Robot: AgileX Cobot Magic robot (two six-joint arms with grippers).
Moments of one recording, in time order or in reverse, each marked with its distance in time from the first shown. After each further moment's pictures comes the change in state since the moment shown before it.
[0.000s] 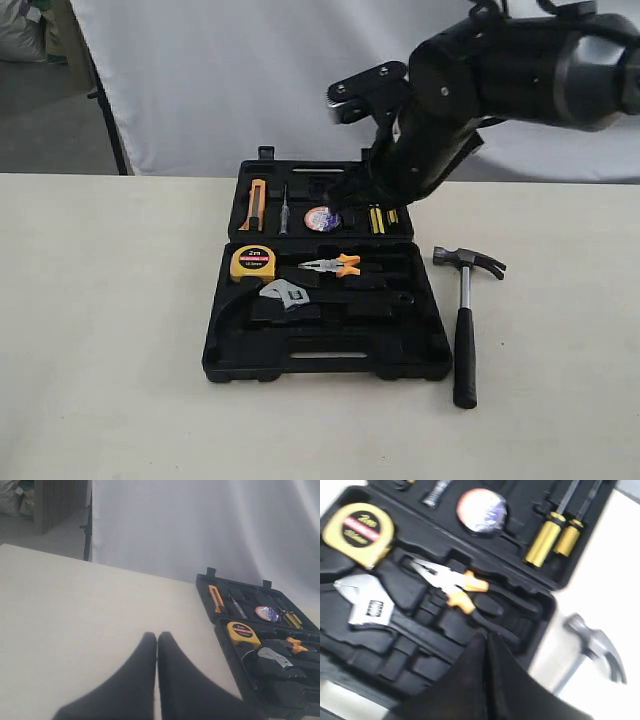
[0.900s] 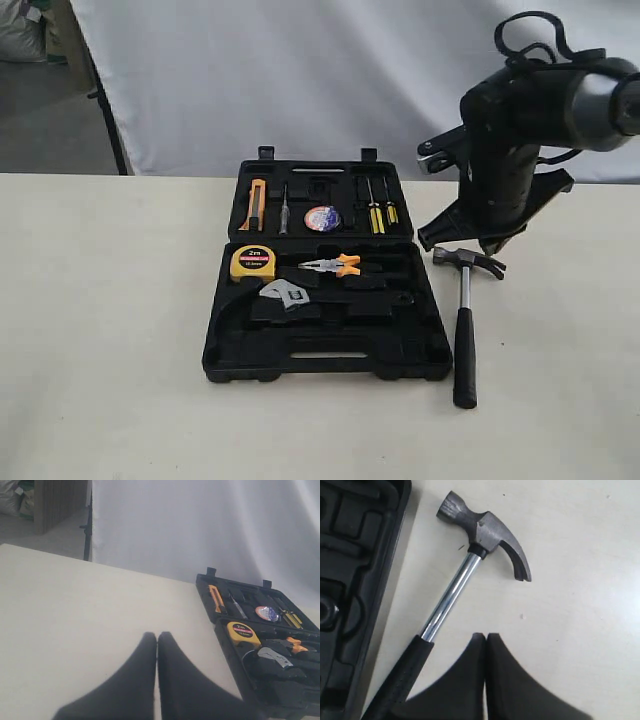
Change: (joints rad) left arm 0.000 0.000 0.000 0.000 0.000 0.000; right arm -0.178 0.129 0.000 -0.151 0.177 0.078
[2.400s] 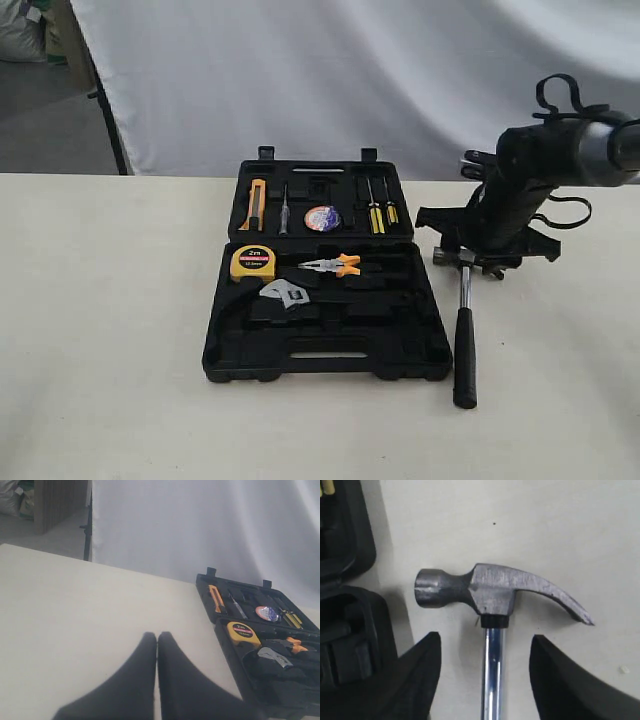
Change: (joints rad) left arm 0.000 0.000 0.000 0.000 0.000 0.000; right arm -0.147 0.162 0.000 0.315 -0.319 0.282
